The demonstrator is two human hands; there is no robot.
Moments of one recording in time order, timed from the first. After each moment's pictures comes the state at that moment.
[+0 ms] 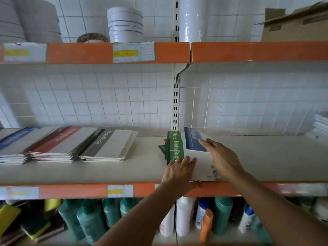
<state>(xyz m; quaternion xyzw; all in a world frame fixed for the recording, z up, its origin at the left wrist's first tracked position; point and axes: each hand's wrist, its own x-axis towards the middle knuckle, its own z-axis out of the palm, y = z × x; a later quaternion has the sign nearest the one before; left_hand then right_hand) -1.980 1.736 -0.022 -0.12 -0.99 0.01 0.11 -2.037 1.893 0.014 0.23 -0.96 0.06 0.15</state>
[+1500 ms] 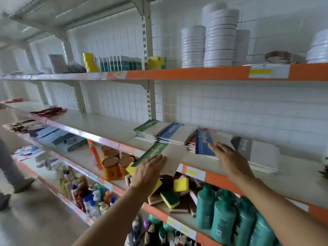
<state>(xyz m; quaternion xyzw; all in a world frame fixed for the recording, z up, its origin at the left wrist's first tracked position) -1.644 1.303 0.006 0.19 -0.94 -0.02 0.27 -1.841 1.492 0.042 0.46 -0.86 0.12 0.17</state>
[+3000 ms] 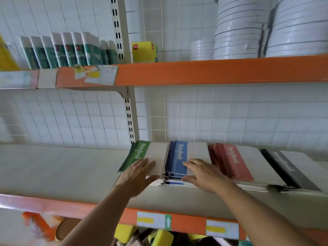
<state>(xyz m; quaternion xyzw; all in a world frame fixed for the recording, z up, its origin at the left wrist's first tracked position) -1.814 0.964 -0.013 0.06 -0.99 -0.02 0.12 -1.908 1.204 0.013 0.41 -0.91 0.07 0.02</state>
